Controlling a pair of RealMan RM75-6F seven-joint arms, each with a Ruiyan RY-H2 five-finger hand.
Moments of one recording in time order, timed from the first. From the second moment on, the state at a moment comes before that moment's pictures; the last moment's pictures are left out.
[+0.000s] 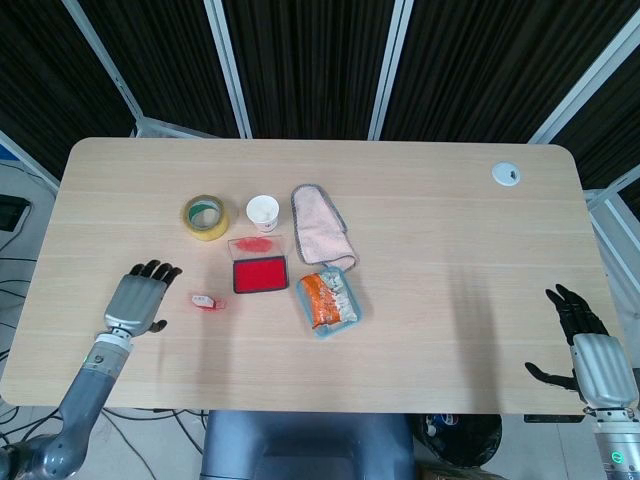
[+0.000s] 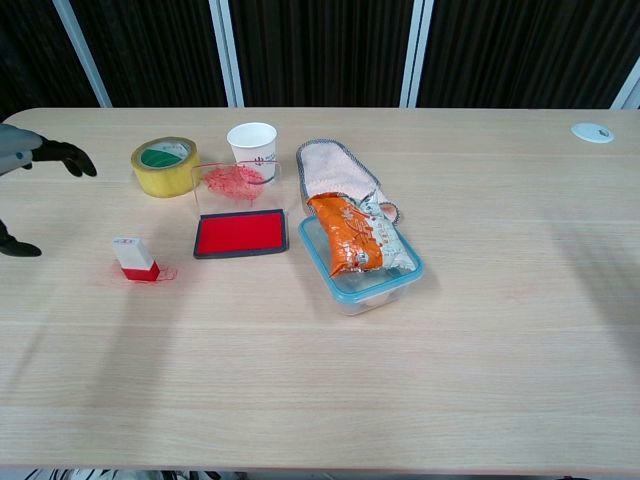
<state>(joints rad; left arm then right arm) -0.48 -1.35 -0.17 -1.72 1.04 1.03 0.75 0.07 -1.11 0.05 -1.64 -1.52 1.48 0.15</state>
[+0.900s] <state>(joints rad) -0.63 -1.53 -0.13 -1.52 0.91 0.99 0.84 0.07 -1.10 0.05 -1.64 -1.52 1.47 0.16</state>
